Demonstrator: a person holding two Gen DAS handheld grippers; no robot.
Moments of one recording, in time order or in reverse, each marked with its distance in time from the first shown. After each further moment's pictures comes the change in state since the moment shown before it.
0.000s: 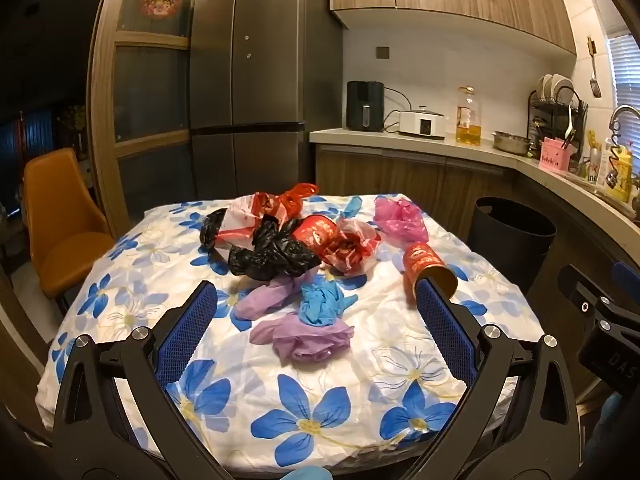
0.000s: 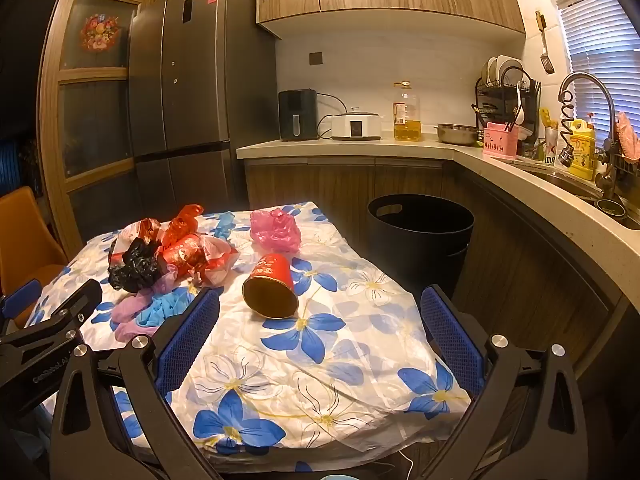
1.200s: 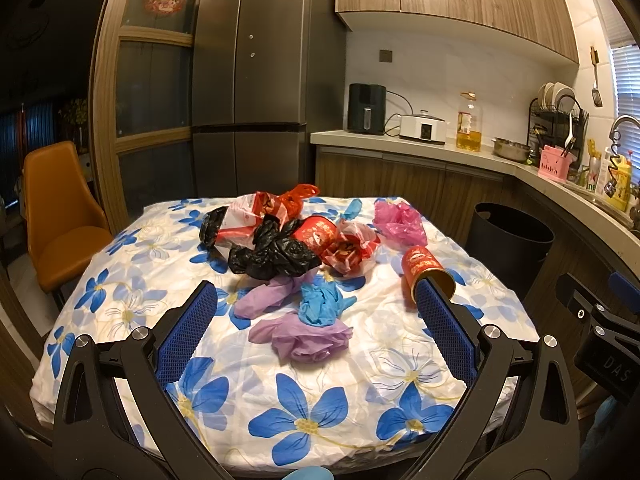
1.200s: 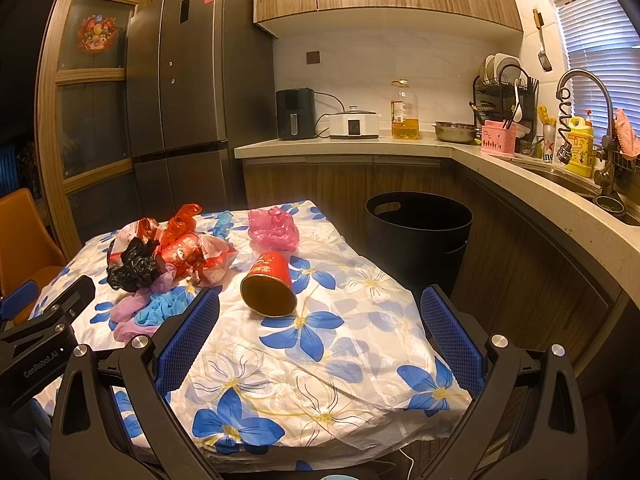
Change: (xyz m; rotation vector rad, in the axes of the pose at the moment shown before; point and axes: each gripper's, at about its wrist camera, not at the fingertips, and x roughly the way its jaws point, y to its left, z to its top) left arm -0.004 0.003 0.001 -0.030 -0.009 -0.023; right arm -0.001 0.000 0.002 -0.002 0.002 -0.004
